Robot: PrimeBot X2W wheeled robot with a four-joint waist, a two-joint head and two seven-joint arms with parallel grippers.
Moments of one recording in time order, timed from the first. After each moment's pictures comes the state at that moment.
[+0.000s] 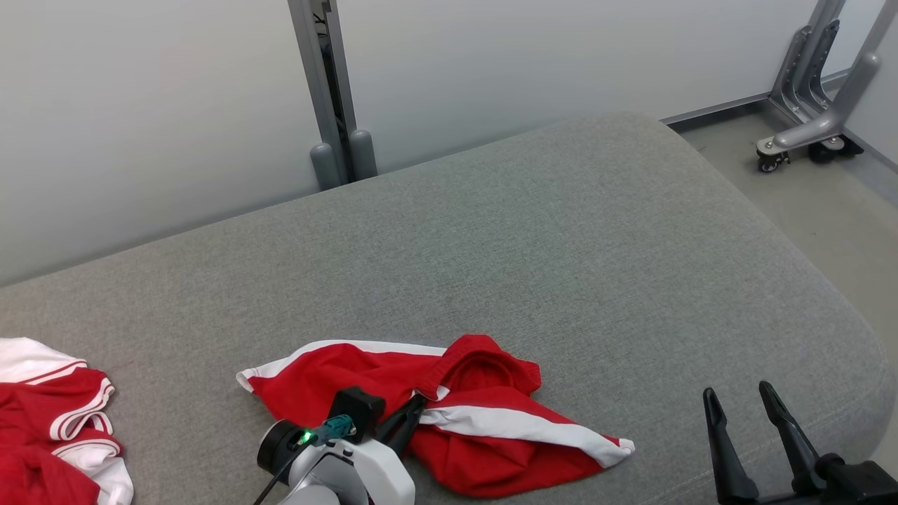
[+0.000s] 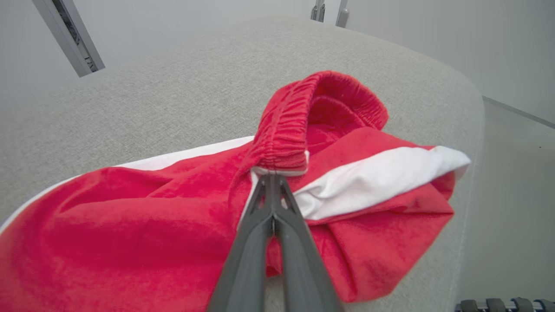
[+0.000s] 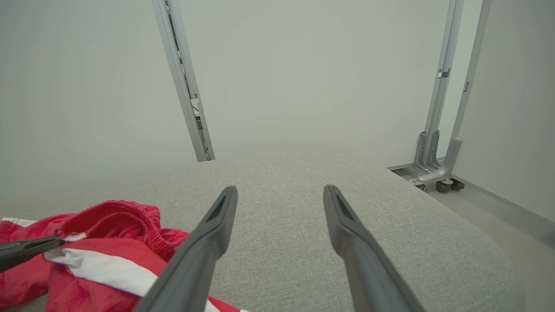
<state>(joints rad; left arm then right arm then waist) -0.34 0.05 -0.65 0.75 -0.40 -0.10 -0.17 0.16 -0.05 0.02 0.06 0.16 0.13 -0.26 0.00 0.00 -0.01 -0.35</state>
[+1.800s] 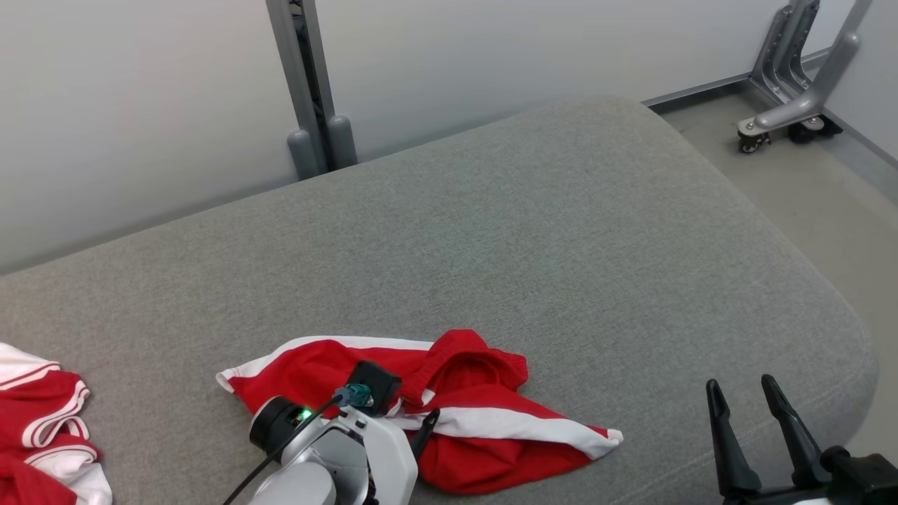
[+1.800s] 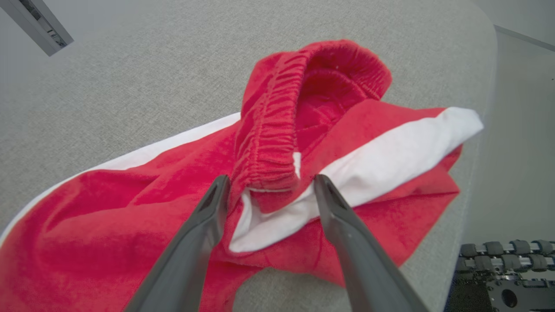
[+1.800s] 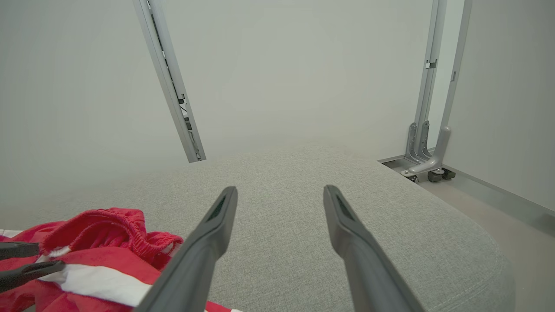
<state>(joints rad) -0.37 0.18 -0.79 0.51 -0.49 0.02 0.16 0.14 -0.05 0.02 0.07 0.20 0.13 -0.26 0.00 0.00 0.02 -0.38</state>
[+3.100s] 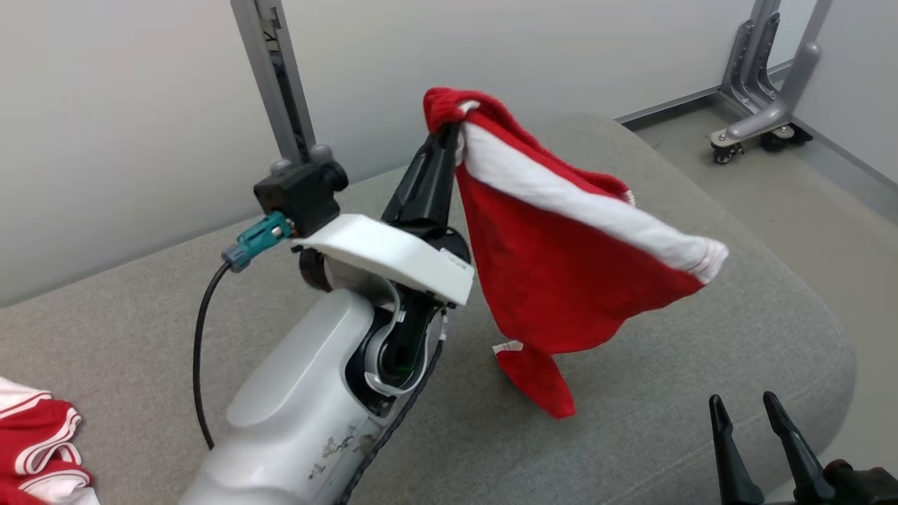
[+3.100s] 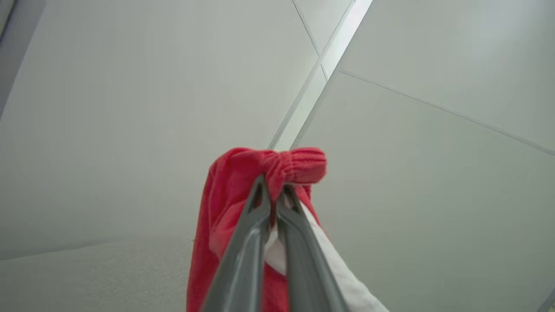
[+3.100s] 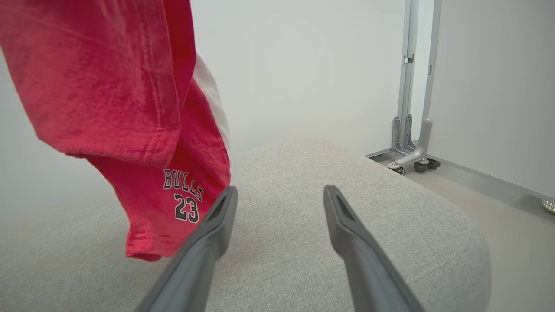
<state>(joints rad) -0.67 0.05 -0.67 0.26 -1.08 0.16 -0.26 0.16 -0.05 0.02 0.08 0.23 0.13 -0.26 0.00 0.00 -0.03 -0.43</state>
